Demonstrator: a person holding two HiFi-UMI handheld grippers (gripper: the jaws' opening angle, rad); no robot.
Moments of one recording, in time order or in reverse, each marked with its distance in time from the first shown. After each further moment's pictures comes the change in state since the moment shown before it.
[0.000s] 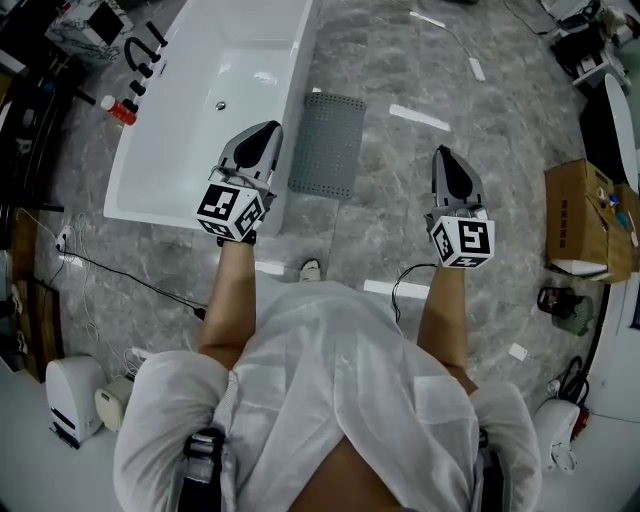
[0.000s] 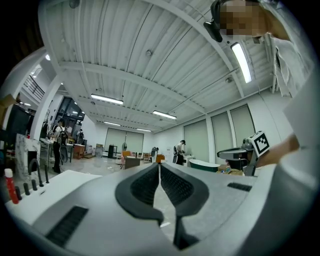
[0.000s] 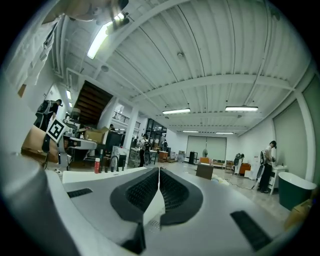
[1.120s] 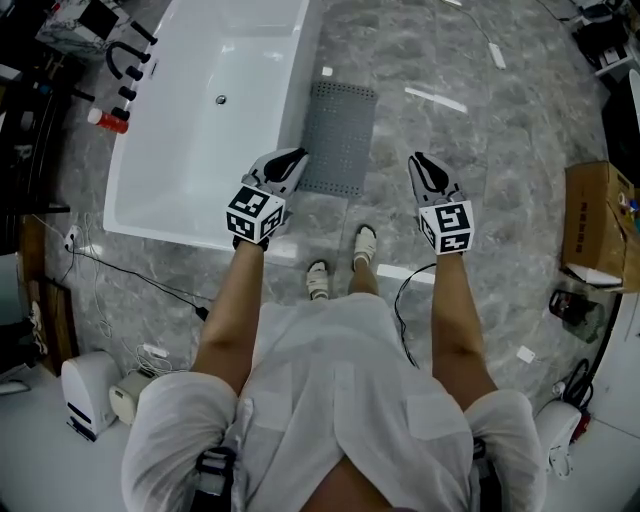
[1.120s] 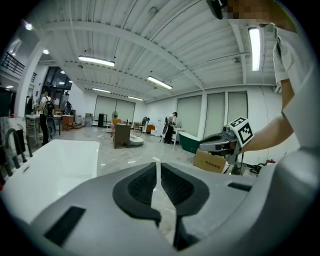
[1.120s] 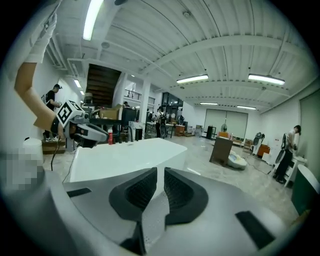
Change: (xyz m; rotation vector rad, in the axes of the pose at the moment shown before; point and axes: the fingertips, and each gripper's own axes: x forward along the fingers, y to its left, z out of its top) left arm 0.104 0.011 -0.168 -0.060 0.365 -0.140; right arm 0.118 -0.012 -0.172 -0.008 0.323 0.228
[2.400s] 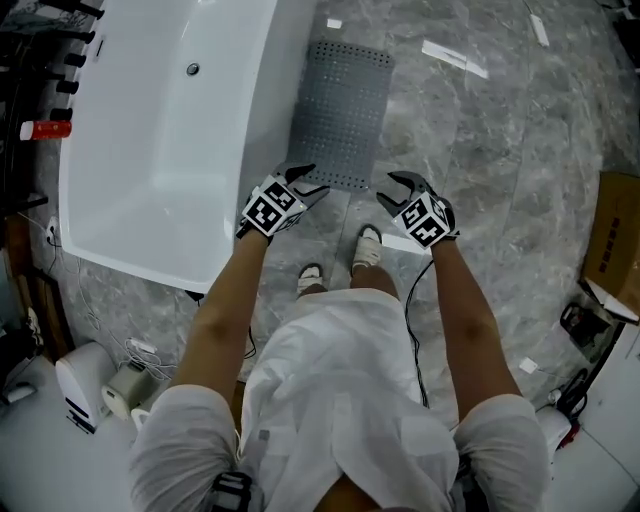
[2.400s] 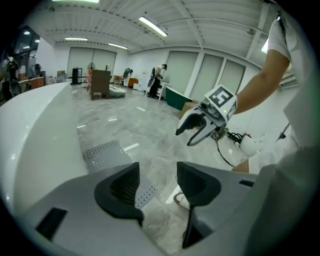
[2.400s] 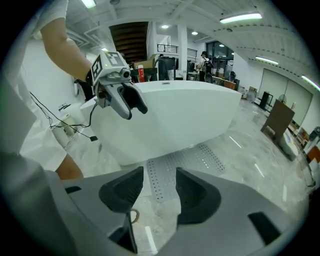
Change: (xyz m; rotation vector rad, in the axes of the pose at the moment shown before) left arm 0.203 0.059 -0.334 -0.006 0.527 -0.248; right arm 0.211 0.036 -0.360 -0.196 0.537 0.516
